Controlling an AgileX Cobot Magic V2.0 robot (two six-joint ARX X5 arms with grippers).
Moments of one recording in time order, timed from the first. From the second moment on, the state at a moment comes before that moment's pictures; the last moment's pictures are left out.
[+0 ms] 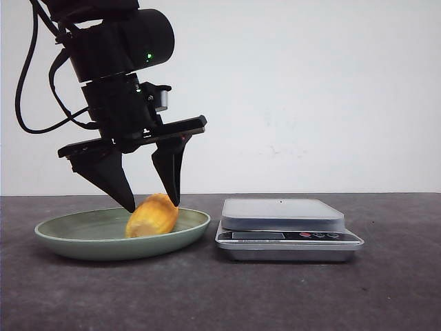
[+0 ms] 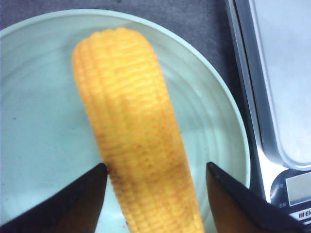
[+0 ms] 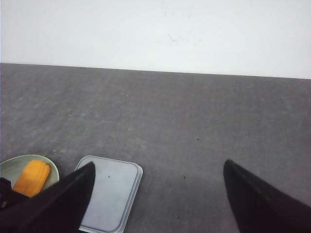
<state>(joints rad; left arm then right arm) -0.57 1.73 1.21 -0.55 -0.01 -0.37 0.10 0.81 1.22 -0.77 -0.16 0.07</state>
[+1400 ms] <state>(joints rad) -0.60 1.55 1.39 -0.71 -0.03 -0.29 0.10 0.81 1.22 -0.79 -0.16 0.07</state>
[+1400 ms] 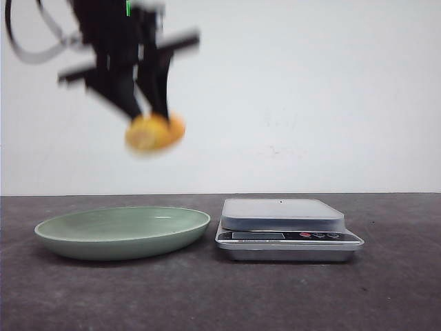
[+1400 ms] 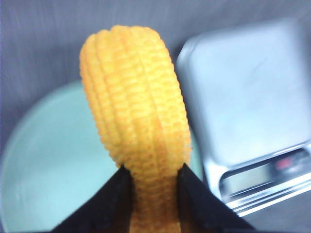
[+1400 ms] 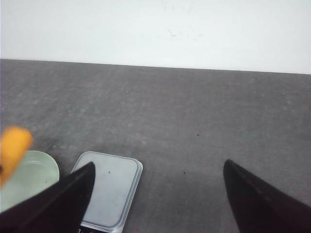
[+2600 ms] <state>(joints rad) -0.77 1.98 1.56 -0.47 -0.02 -0.49 0.10 0.81 1.22 -0.84 -0.16 0.08</state>
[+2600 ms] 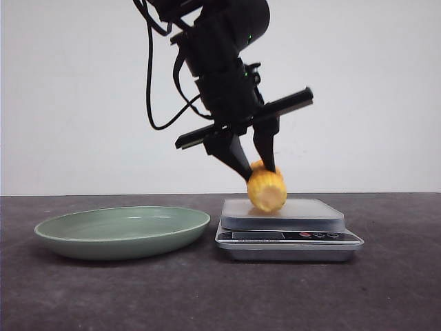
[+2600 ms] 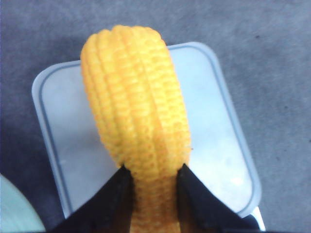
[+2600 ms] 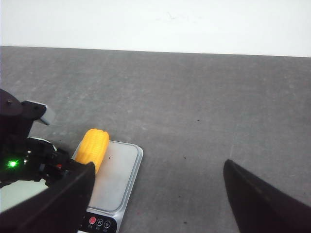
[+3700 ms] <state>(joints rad) -0.78 1.07 1.61 -0.76 -0.47 -0.15 0.10 0.81 1.22 -0.85 -0.18 0.09</state>
